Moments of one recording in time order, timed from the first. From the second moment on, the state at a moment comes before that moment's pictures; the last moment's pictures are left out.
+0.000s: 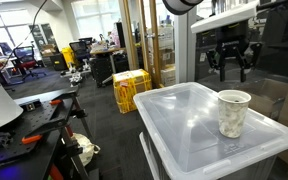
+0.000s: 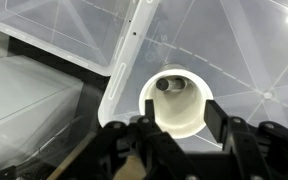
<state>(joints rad) -0.20 0.83 -0.04 -1.47 -0.21 2.35 -0.45</state>
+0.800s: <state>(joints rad) -0.21 0.94 -0.03 -1.34 -0.21 2.30 -0.49</state>
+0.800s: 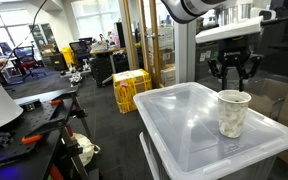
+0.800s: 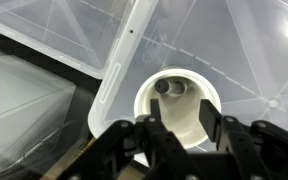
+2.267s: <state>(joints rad) -0.20 1.09 -0.03 -1.13 -0.21 2.14 -0.53</state>
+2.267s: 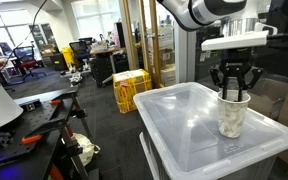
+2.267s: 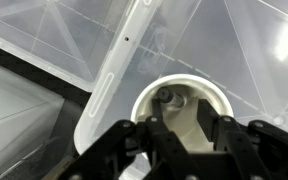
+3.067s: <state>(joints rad) -0.20 1.14 -0.03 -1.05 -0.21 2.08 -0.53</state>
